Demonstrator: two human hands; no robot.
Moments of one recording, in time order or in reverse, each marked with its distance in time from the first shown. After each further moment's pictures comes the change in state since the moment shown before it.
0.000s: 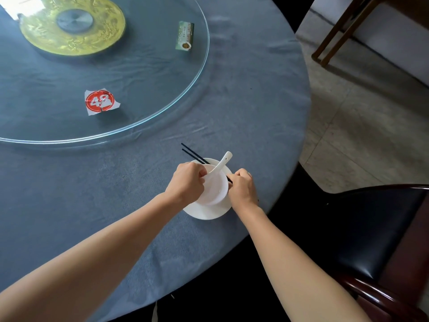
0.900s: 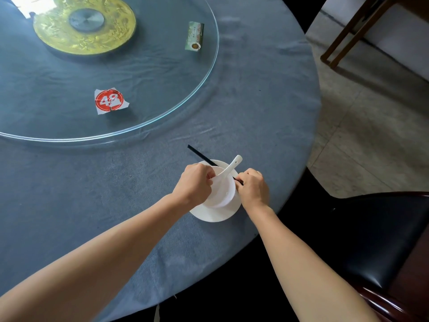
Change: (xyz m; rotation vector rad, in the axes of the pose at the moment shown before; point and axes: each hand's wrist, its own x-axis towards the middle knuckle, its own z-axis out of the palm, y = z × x) left_hand 0.000 0.000 -0.003 -0.030 -0.024 0.004; right_hand 0.011 0.003 -0.008 -0.346 0.084 -0.283
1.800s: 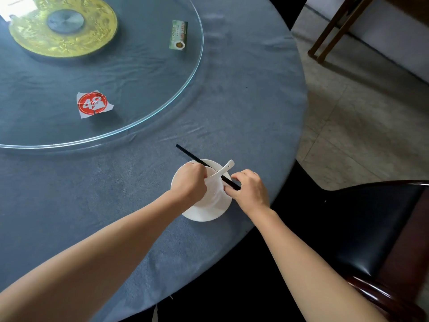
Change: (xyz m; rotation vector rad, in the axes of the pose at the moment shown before) left_hand 0.014 0.015 0.014 0.218 -0.051 -0.034; right_hand -0.014 0.020 -0.016 0.087 -0.015 -0.060
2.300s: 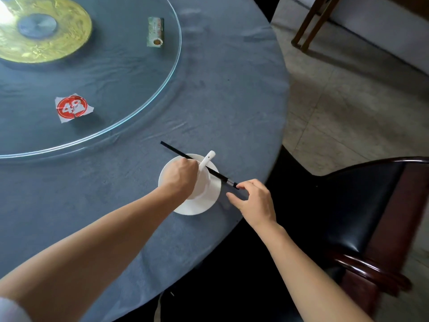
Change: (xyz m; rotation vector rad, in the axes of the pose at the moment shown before) left_hand 0.005 0.016 0.009 0.456 0.000 0.125; right_hand -0.063 0.027 -0.023 0.158 0.120 0.106
